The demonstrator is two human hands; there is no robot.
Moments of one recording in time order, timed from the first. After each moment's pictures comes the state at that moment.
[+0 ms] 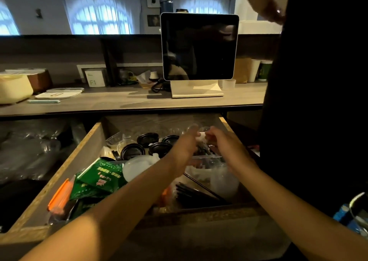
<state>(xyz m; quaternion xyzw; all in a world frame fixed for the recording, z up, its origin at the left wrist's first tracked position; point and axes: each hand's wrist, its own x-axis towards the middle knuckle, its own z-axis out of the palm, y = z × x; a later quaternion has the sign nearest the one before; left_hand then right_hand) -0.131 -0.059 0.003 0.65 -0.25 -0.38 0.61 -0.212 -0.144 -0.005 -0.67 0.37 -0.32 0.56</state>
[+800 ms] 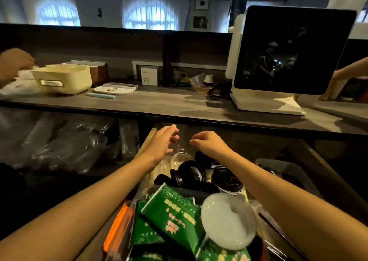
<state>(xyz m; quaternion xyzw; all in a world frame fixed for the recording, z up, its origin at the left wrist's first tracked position) 0.143 0.025 -0.023 0.72 -0.23 -0.20 0.63 0.078 -0.131 -0.032 -0.89 0.21 -0.12 0.40</state>
